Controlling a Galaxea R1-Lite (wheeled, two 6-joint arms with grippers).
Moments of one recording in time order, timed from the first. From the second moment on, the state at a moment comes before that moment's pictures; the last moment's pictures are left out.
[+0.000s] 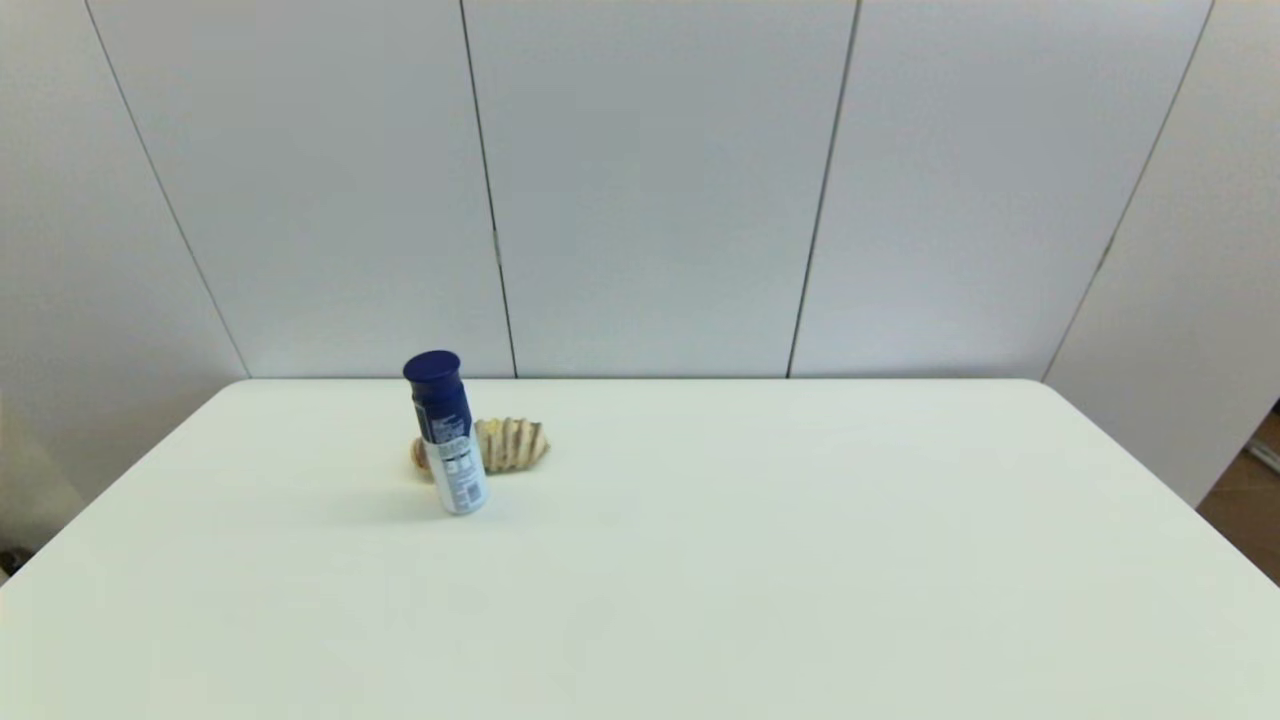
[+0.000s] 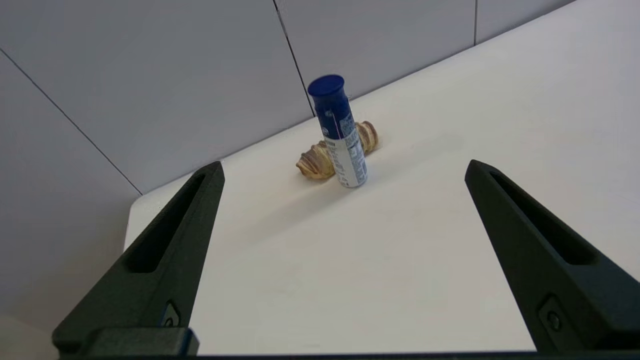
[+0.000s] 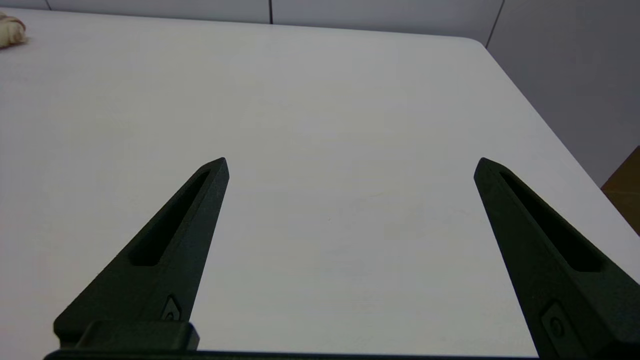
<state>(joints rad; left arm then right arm) -0.02 0.44 -0.72 0.32 -0.33 0.31 0.00 0.00 -0.03 0.08 0.03 -0.05</state>
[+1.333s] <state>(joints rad) 0.00 0.00 -0.01 0.00 -0.01 0.11 0.00 0.00 -0.03 0.08 0.03 -0.05</state>
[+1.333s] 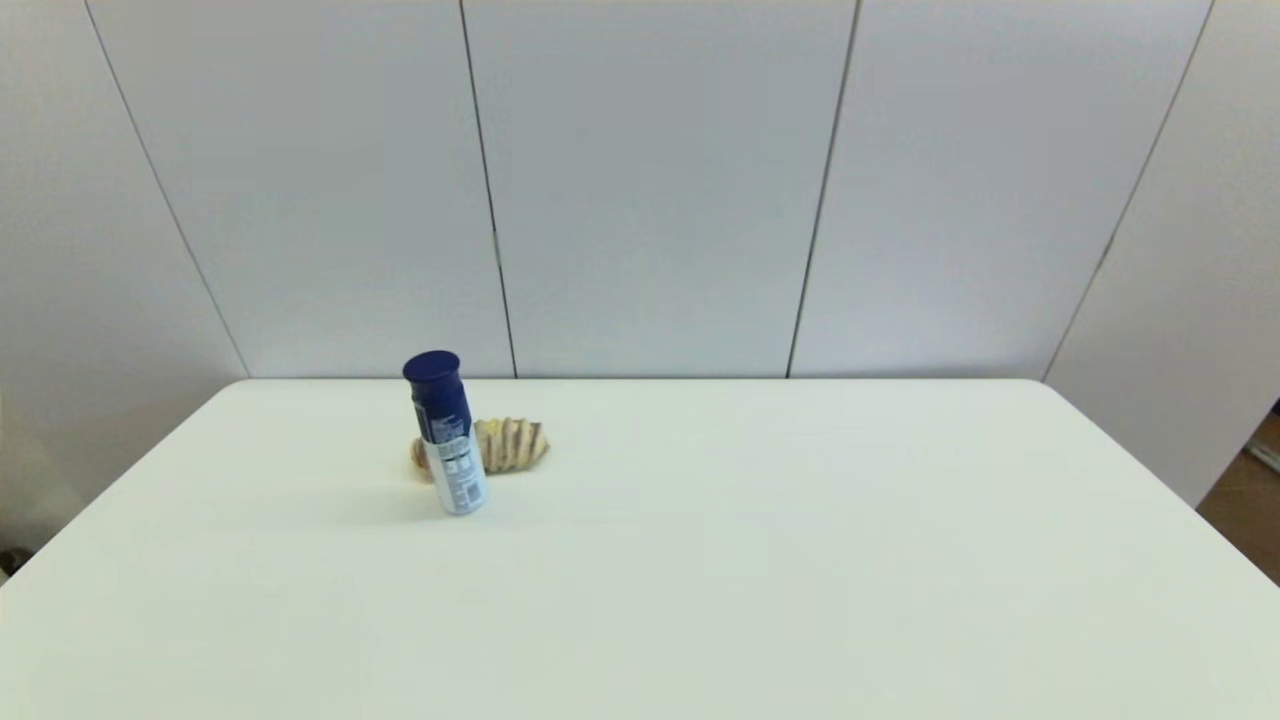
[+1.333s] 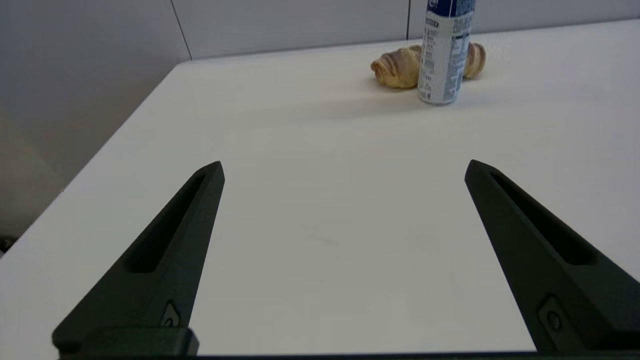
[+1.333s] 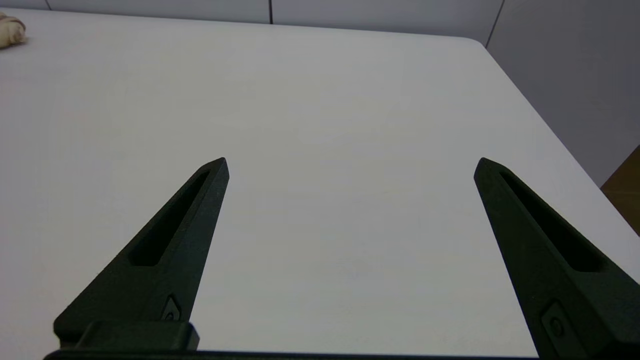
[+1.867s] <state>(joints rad) 0.00 0.00 0.00 0.00 -0.01 0.04 0.00 0.00 -0.03 0.08 0.03 -0.05</state>
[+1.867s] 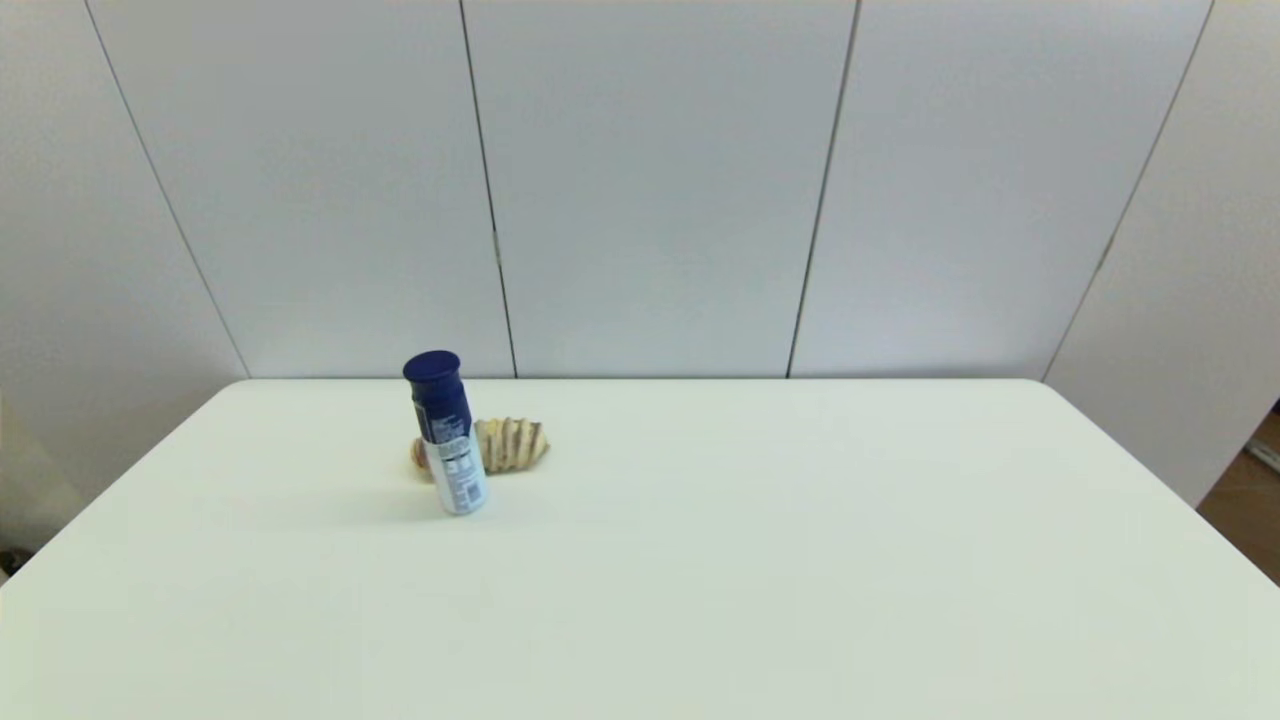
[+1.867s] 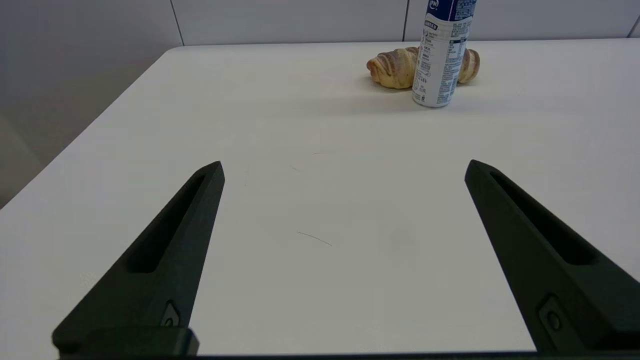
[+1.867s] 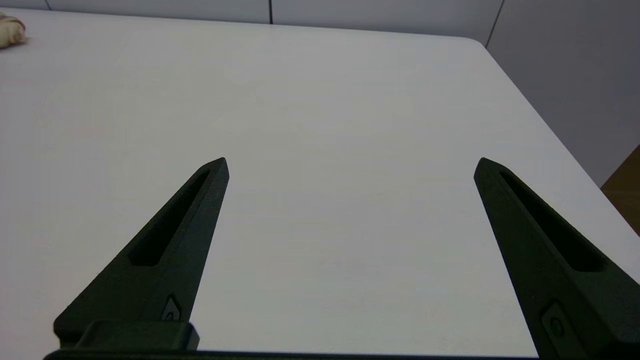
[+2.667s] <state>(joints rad) 0.00 0.00 0.00 0.00 -0.01 0.04 0.00 0.00 -0.03 0.08 0.03 -0.05</state>
